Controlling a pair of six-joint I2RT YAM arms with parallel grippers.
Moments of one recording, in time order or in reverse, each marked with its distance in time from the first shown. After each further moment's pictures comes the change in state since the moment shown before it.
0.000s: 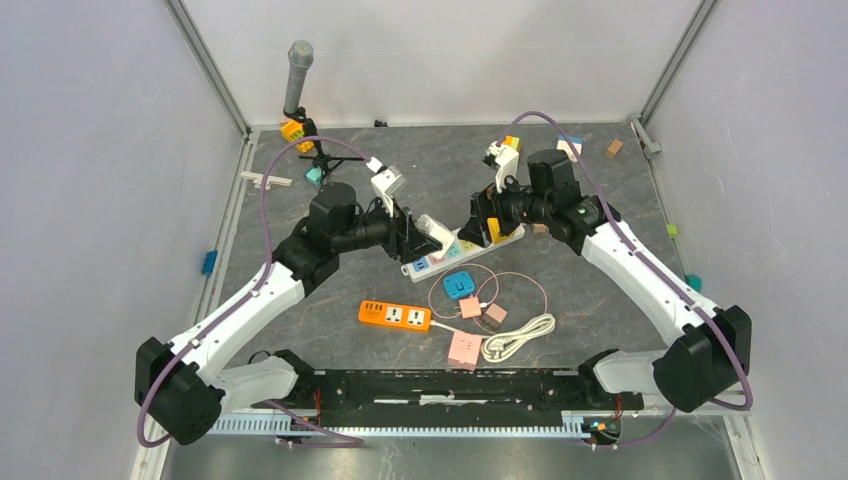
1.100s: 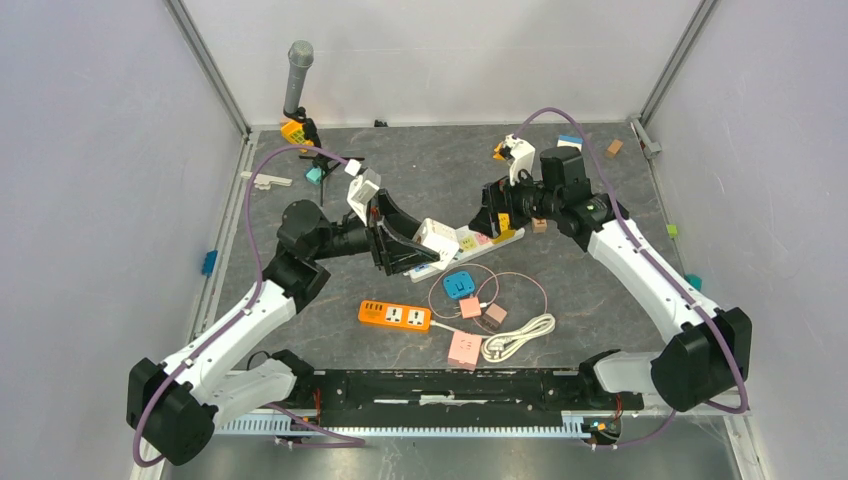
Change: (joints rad) left arm 0.033 -0.112 -0.142 0.510 0.336 -0.282; right arm -0.088 -0.007 -0.014 -0.003 0.028 0.043
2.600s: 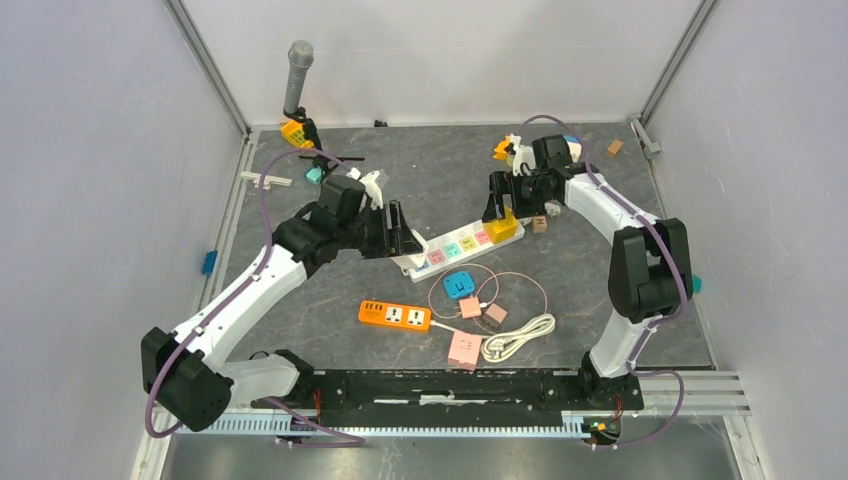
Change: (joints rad) left arm 0.008 0.191 0.287 -0.974 -0.541 -0.055; right arm -0.166 0.474 0.187 -0.111 0.038 0.012
